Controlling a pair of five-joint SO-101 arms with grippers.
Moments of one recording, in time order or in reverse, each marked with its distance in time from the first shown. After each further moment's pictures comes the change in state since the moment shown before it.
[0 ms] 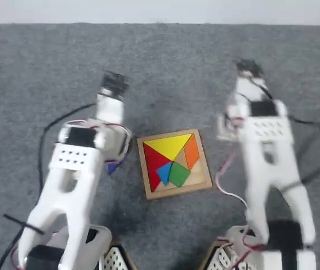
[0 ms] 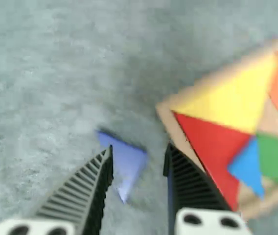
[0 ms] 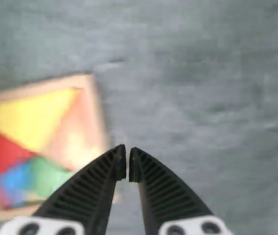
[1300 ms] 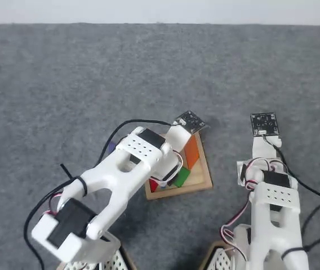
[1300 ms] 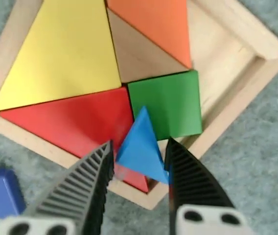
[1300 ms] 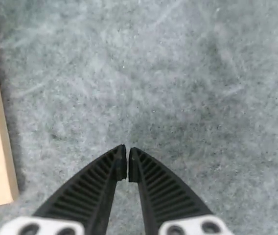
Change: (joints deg) left arm 25.4 25.3 -6.1 1.7 1.1; right arm 11.4 -27.3 46.7 -29.5 13.2
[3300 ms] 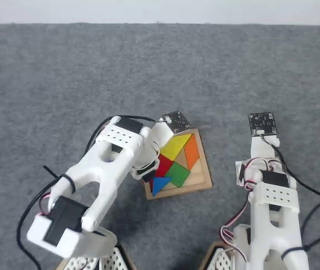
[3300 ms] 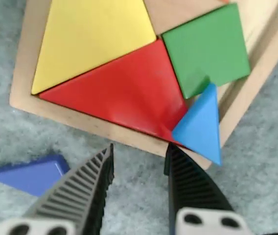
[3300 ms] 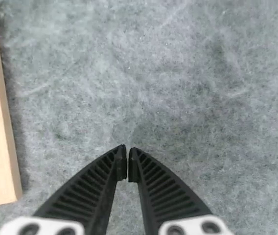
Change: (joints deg) left arm -11.0 -0.1 -1.8 6.5 -24.0; right arm -1.0 0.0 0.0 0.0 0.1
